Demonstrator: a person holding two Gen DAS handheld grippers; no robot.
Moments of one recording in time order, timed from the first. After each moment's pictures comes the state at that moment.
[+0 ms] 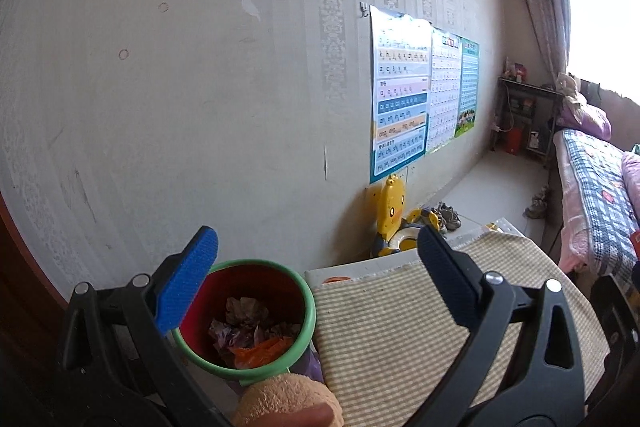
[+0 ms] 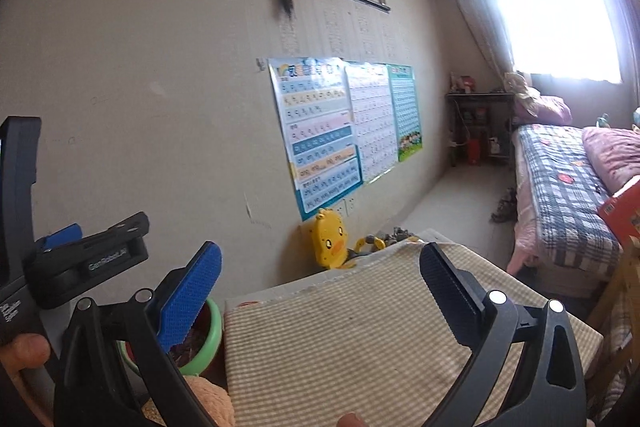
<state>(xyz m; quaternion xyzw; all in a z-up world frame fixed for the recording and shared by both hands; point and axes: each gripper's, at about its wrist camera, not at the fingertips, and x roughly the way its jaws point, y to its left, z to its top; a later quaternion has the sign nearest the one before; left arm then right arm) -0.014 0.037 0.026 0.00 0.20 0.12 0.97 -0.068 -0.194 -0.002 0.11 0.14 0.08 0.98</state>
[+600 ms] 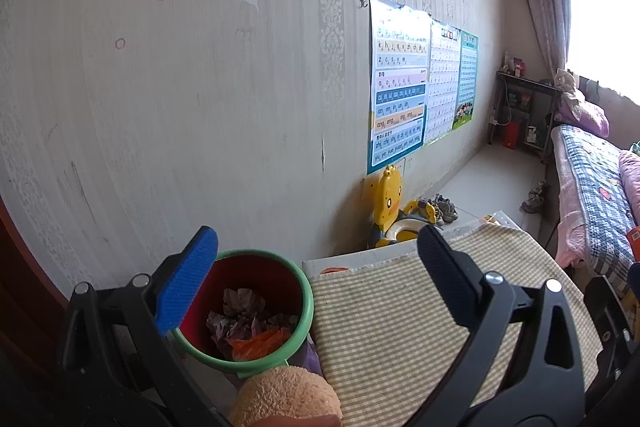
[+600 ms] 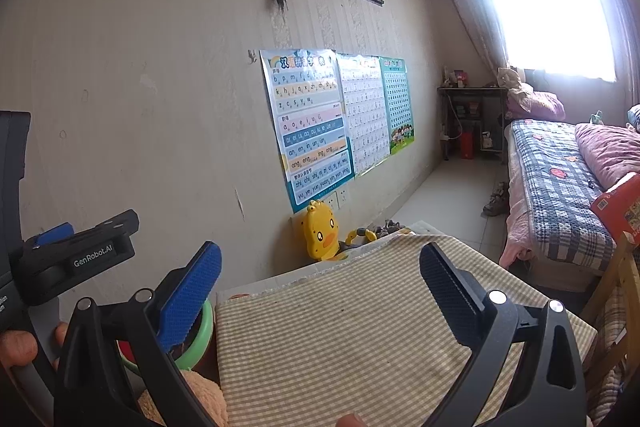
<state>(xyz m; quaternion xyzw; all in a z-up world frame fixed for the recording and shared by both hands) -0.012 0.041 0.023 0.00 0.22 0.12 0.97 -0.065 -0.187 -0.011 0.10 0.16 0.07 0.98</state>
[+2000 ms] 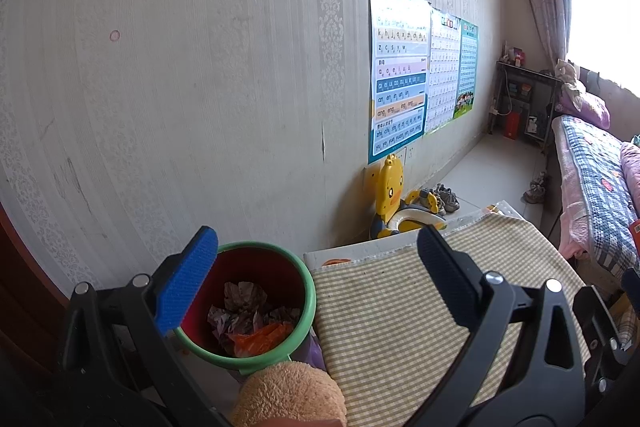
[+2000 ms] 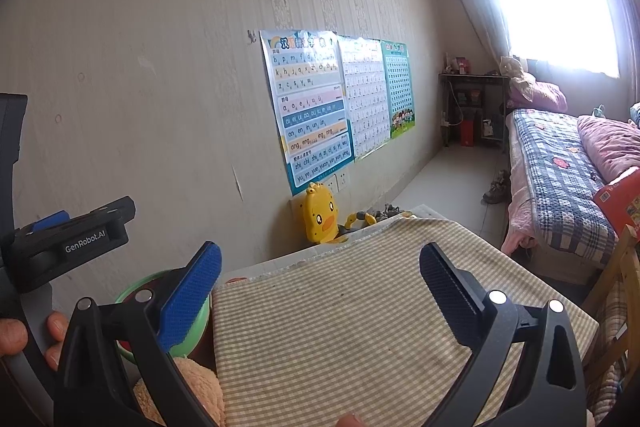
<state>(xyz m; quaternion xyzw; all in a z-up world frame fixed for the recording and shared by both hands) -0.008 0.042 0.016 0.00 0.24 0.11 0.96 -0.058 -0.182 -0.023 0.09 0.18 0.08 0.98</state>
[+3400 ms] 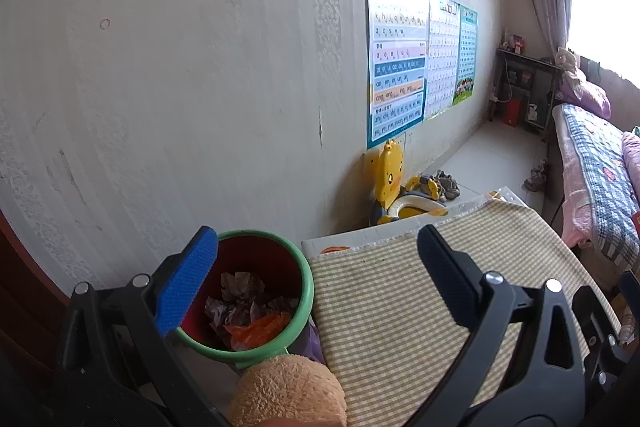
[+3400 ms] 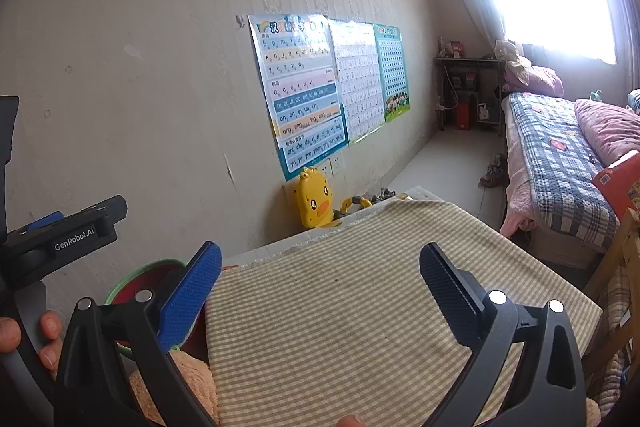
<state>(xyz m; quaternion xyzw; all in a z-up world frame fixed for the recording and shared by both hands) 0.004 0.039 0.000 0.01 0.26 0.11 0.96 -0.047 -0.188 -0.044 0.10 0.21 0.07 0.97</state>
